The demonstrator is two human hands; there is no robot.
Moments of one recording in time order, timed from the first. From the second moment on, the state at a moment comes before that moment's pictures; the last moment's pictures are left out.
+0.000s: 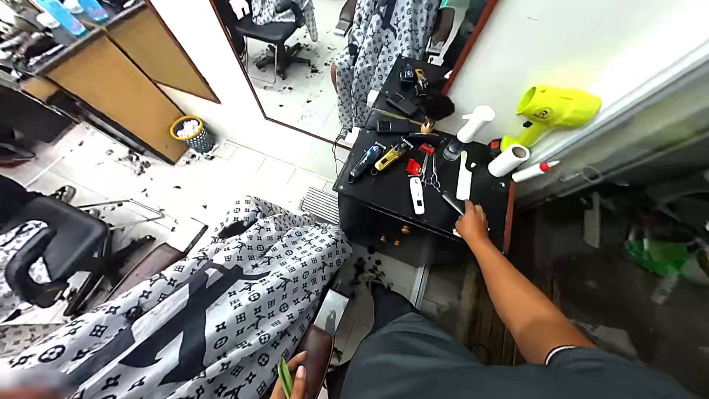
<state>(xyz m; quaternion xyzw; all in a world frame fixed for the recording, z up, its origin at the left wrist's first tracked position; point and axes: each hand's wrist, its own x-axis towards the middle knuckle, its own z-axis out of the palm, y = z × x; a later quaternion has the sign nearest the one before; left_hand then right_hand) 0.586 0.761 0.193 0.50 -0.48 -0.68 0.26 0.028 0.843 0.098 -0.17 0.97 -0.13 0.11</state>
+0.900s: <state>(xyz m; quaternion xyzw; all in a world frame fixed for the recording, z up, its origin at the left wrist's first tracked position) 0.483 0.728 0.219 0.58 -0.49 -0.55 0.35 -0.051 0.591 0.120 -0.17 0.89 -0.26 0.34</state>
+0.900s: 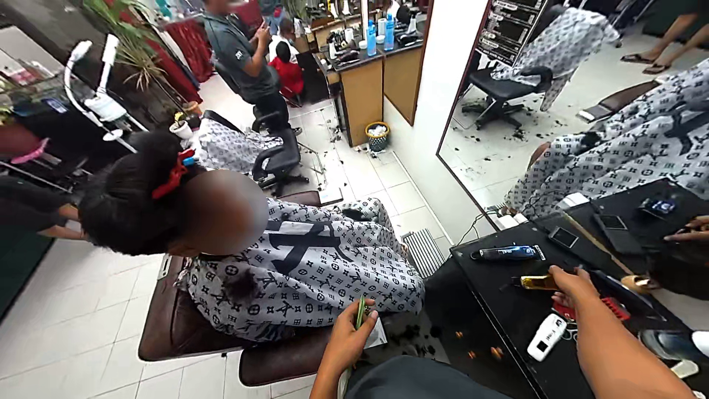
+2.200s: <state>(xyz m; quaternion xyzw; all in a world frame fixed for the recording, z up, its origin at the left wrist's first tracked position) 0.613 0.660 0.364 0.38 -0.26 -0.02 0.89 0.374 0.418 0.296 -0.49 -0.06 -0.32 0.81</state>
